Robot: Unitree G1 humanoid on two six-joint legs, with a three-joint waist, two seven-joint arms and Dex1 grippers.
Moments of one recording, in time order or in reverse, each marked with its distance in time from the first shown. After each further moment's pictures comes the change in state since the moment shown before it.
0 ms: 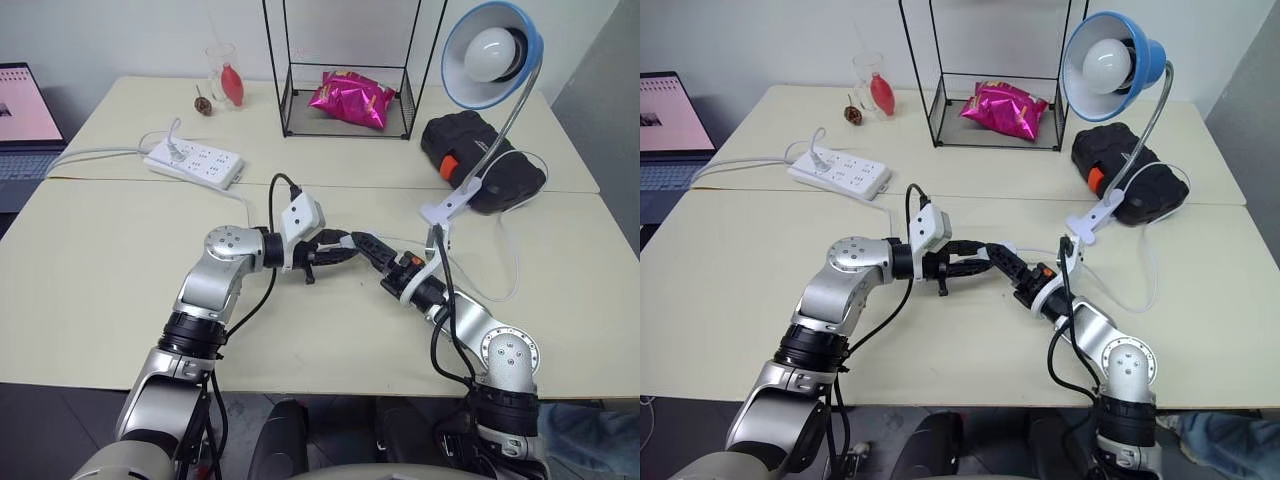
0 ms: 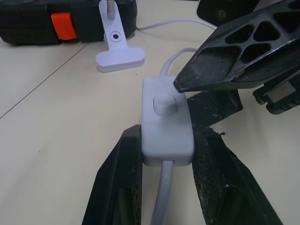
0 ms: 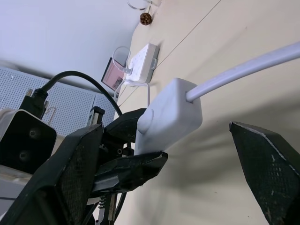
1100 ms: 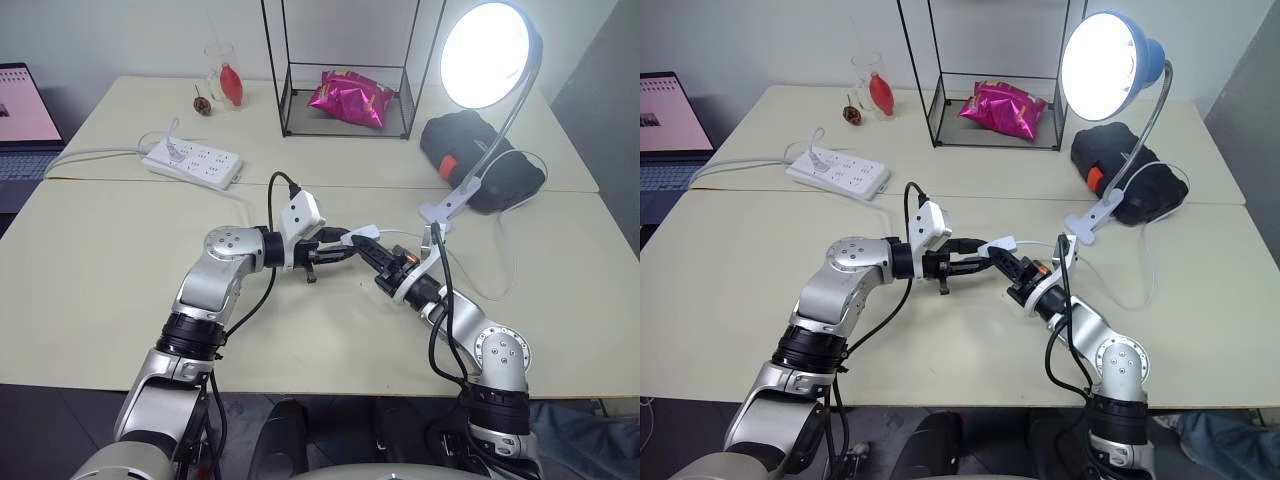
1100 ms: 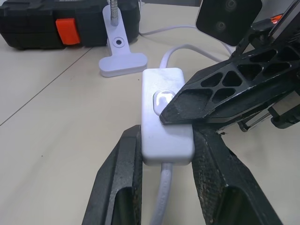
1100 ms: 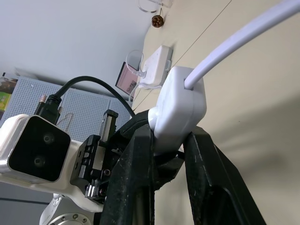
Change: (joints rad) left arm 0.006 0.007 -0.010 -0.029 -0.021 0.020 0.024; right arm -0.002 0.010 0.013 0.015 0.051 -0.025 0.006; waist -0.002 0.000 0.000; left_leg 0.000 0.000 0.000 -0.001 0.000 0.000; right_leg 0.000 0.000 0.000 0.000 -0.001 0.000
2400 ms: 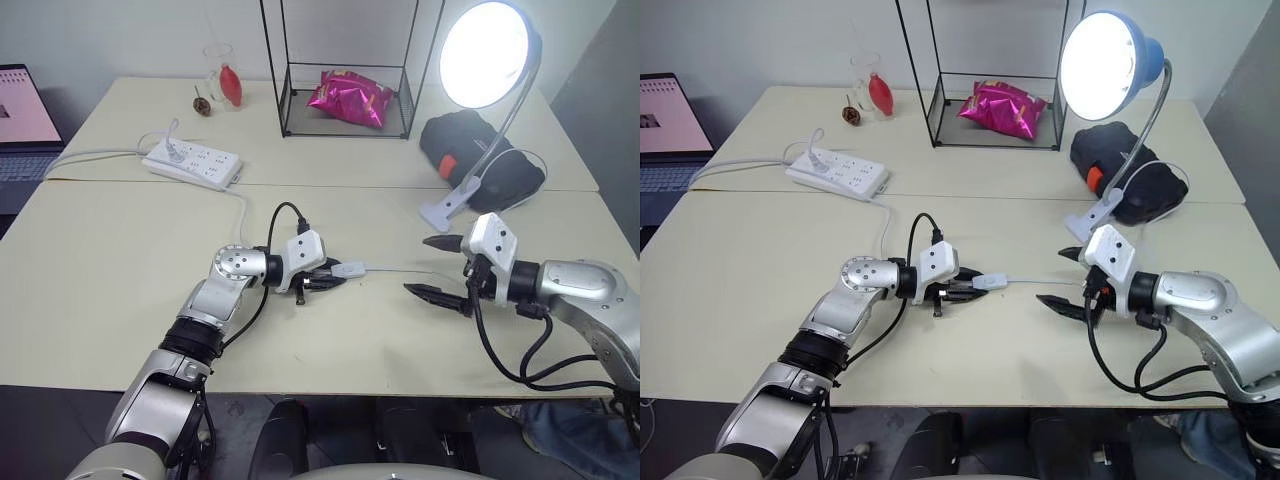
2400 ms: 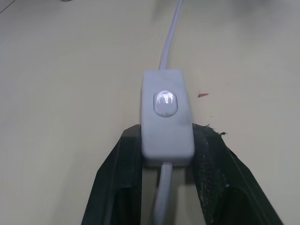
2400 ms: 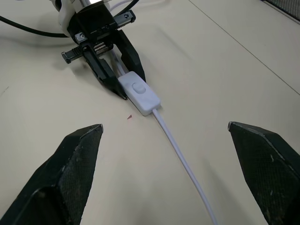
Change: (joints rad) left arm 0.011 0.040 -0.109 0.263 0.150 -0.310 -0.035; right arm -0.018 -0.918 0.226 -0.255 -0.744 -0.300 0.827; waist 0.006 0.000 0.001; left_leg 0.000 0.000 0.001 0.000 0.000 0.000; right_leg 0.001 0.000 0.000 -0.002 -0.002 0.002
